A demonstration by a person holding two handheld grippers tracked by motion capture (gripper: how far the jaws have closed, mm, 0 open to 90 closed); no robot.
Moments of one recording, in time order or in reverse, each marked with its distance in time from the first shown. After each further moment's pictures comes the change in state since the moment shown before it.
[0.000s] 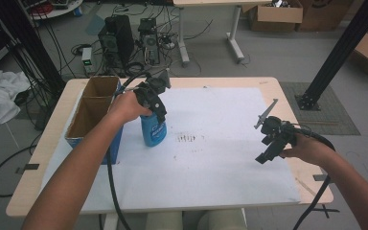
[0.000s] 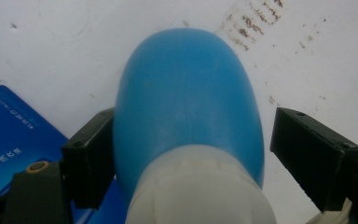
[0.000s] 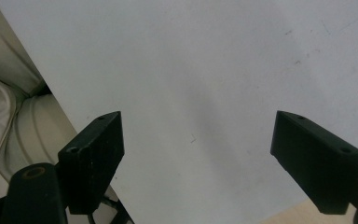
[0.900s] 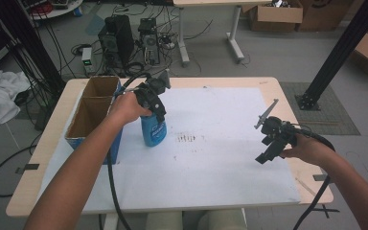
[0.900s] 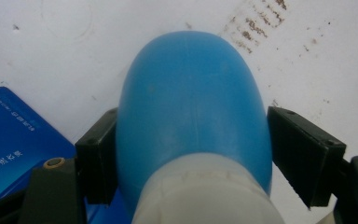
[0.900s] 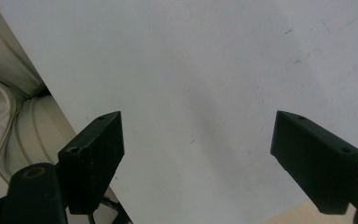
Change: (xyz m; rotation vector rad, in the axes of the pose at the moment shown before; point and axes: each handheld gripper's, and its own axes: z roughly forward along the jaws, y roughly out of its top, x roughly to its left) left arm 0.001 0.000 0.001 -0.011 0.007 -0.006; right arm -0.001 -0.001 0.002 -0.007 0.003 0.003
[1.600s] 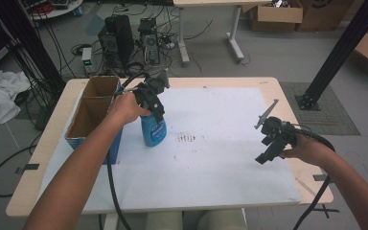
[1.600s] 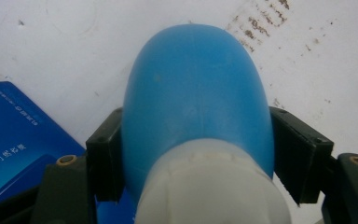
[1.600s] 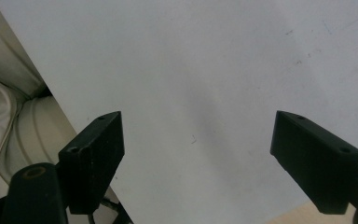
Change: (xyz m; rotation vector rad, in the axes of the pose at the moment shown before) left arm 0.000 -0.003 -0.003 -0.003 0.009 -0.013; right arm 0.002 0.000 0.000 -0.003 0.002 0.006
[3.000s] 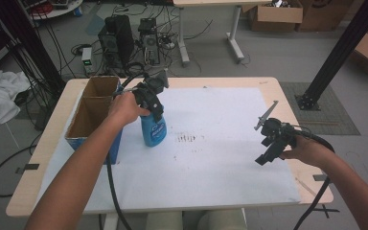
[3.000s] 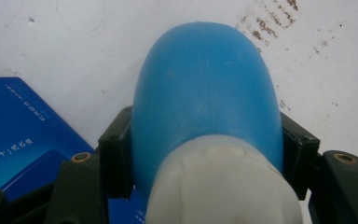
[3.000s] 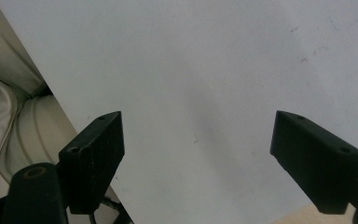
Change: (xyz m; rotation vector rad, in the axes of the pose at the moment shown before) left arm 0.000 -0.001 -0.001 -0.004 0.023 -0.018; right arm 0.000 -0.002 0.003 0.002 0.005 -0.007
